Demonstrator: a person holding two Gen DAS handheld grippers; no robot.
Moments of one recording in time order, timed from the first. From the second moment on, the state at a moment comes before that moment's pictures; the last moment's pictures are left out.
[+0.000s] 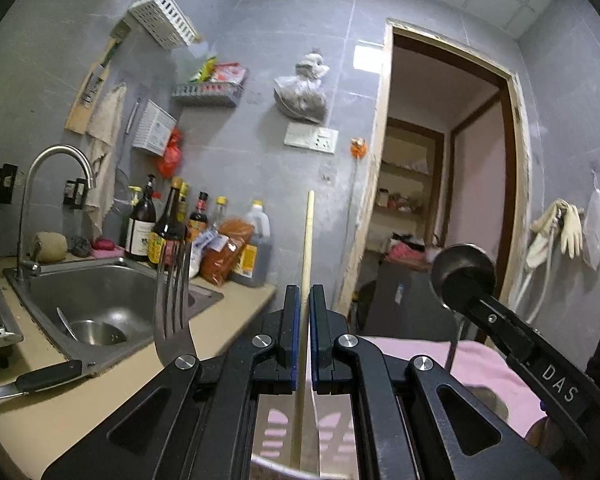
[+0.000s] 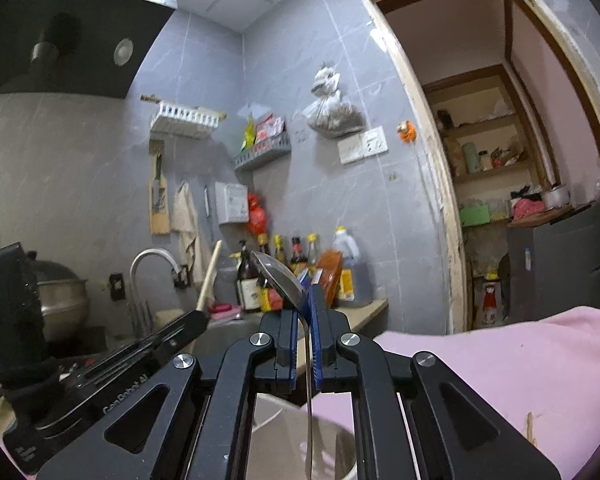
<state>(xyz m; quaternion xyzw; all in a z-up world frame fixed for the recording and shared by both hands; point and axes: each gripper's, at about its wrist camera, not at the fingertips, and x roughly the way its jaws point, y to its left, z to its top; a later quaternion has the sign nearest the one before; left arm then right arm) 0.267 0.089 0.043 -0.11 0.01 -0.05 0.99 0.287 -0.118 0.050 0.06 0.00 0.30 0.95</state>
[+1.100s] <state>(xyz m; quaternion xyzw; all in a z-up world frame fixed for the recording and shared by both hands) 0.204 0.058 0.103 -0.11 0.02 -0.12 0.99 0.209 -0.221 0.112 0.03 -0.05 0.24 0.97</state>
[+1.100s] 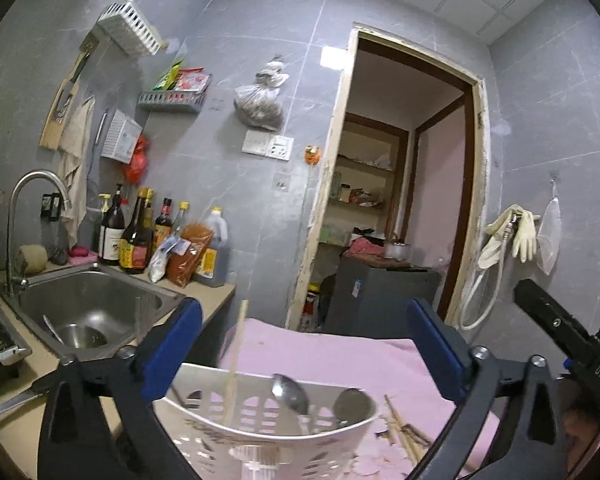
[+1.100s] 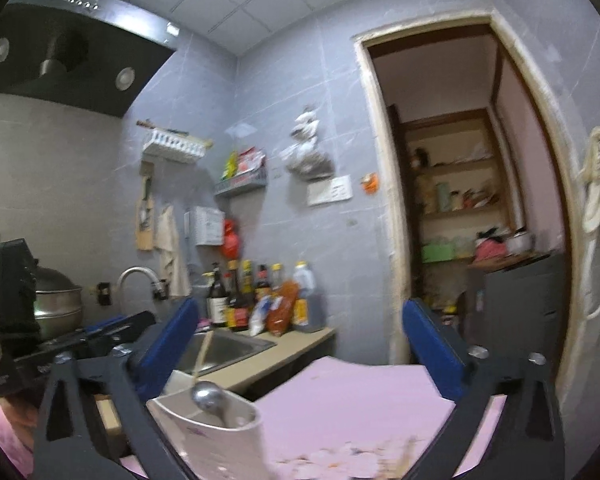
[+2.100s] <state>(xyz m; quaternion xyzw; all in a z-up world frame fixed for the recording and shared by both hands) 0.238 -0.095 0.015 0.05 0.26 -0.24 0.94 0.215 -0.330 0.049 -0.04 0.16 0.12 0.98</state>
